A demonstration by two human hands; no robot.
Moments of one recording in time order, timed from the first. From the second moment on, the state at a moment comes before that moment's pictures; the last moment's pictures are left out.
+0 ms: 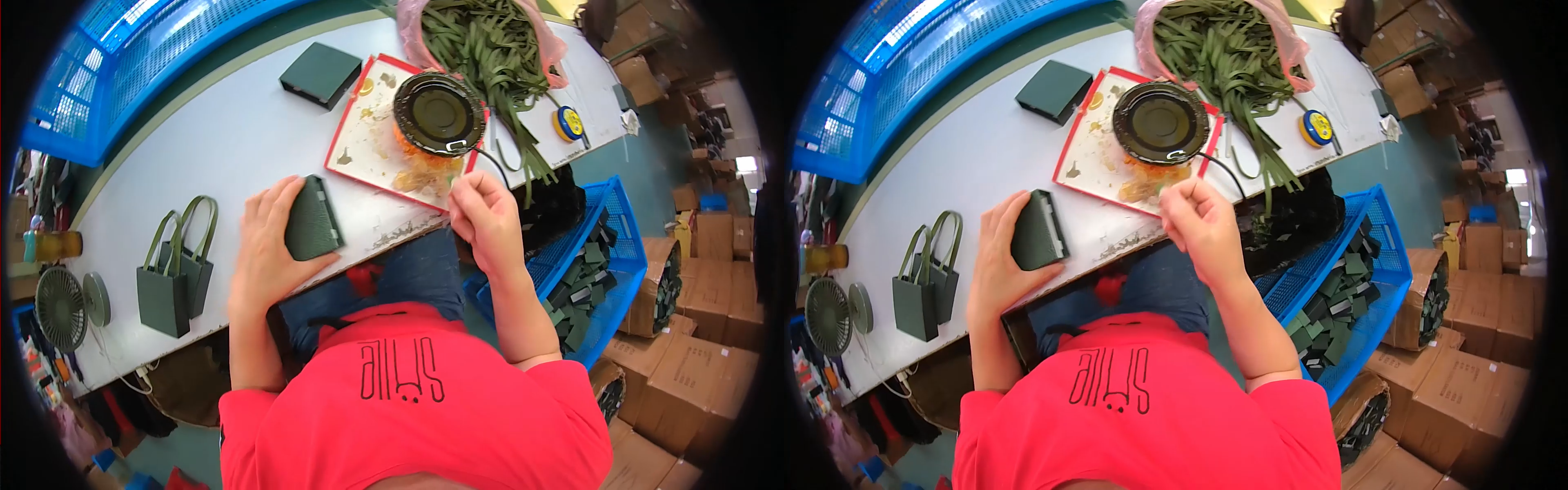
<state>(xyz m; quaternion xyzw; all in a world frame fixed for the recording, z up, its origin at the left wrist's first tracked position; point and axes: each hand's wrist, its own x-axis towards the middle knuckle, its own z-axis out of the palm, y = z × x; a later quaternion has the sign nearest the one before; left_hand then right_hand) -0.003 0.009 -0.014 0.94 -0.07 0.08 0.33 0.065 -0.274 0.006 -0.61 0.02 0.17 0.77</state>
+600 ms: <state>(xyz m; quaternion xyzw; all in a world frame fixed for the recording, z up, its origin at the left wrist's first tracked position) 0.008 0.008 0.000 0.84 -0.25 0.05 0.47 0.028 -0.233 0.016 -0.62 -0.05 0.46 0.63</state>
